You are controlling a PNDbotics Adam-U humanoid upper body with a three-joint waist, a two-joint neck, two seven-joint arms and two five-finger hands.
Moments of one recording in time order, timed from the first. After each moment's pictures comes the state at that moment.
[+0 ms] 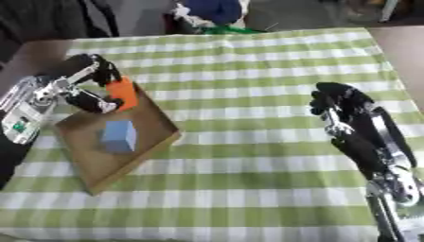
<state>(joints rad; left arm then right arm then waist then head) -0.56 0.51 -0.14 -1.29 -0.77 -0.09 -0.35 -0.23 -0.25 0.16 -1.78 -0.07 -0.05 0.09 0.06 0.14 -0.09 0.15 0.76</state>
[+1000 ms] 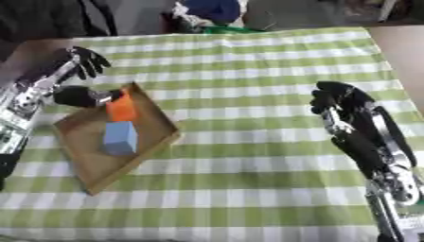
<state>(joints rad) -0.46 0.45 0.01 -1.56 -0.52 -0.07 -0.14 -0.23 -0.25 0.15 -1.78 -0.07 -0.05 0.09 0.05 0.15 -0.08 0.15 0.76</state>
